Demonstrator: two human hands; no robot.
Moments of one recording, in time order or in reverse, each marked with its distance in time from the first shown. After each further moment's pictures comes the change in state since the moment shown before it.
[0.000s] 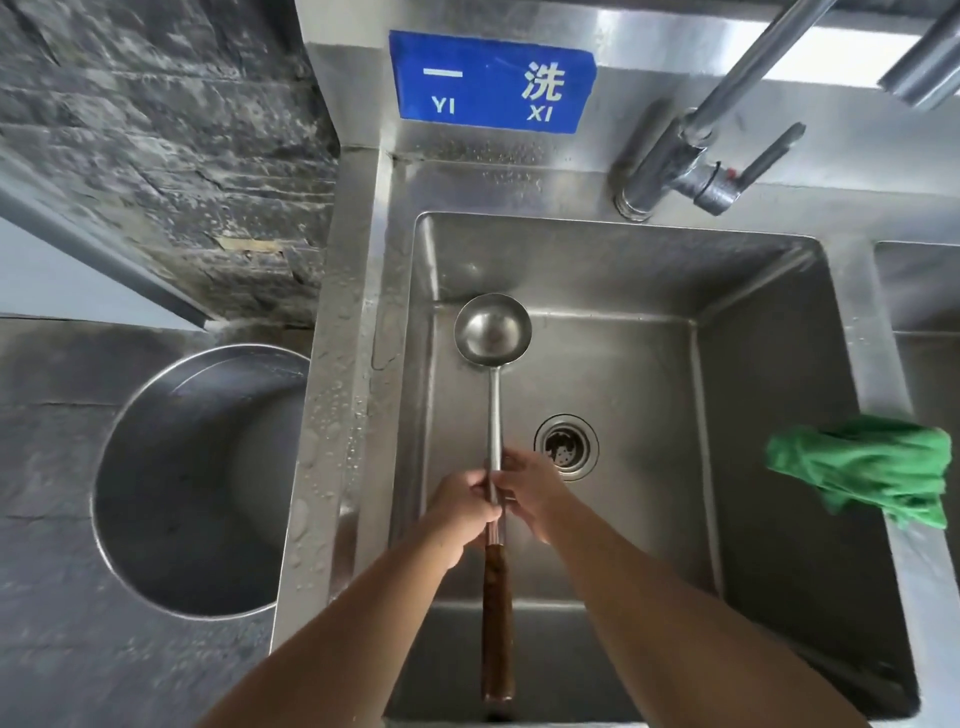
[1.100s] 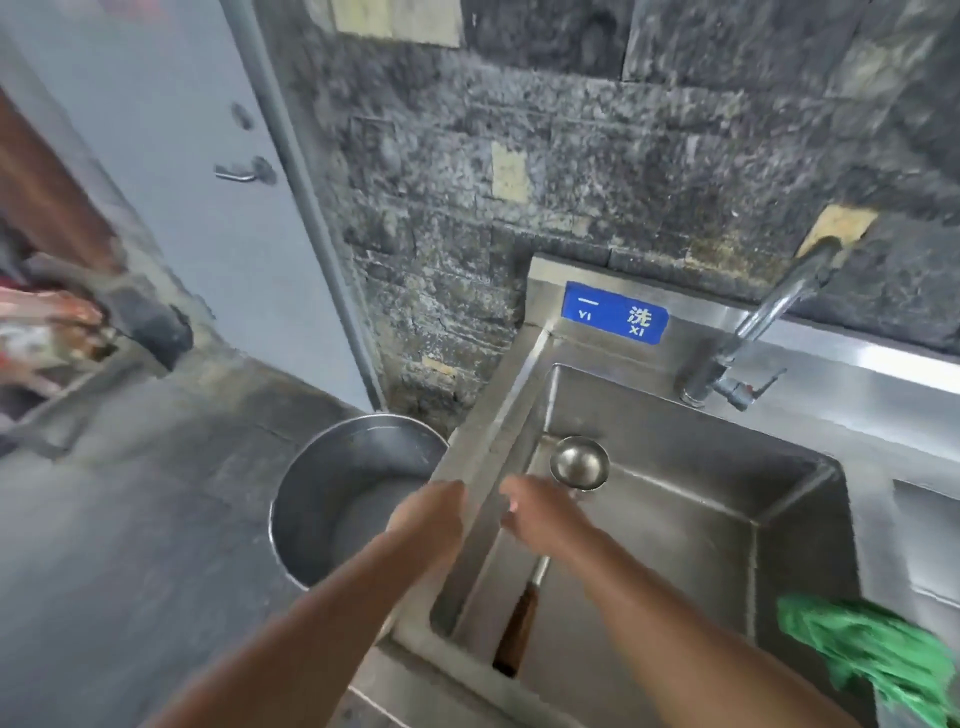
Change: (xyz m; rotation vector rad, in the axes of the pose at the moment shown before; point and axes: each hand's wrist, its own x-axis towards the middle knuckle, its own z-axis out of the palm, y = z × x) left_hand -0.209 0.010 -0.069 0.765 0.625 0.298; right_hand -0.203 -0.074 0.057 -1.520 -0.075 -0.820
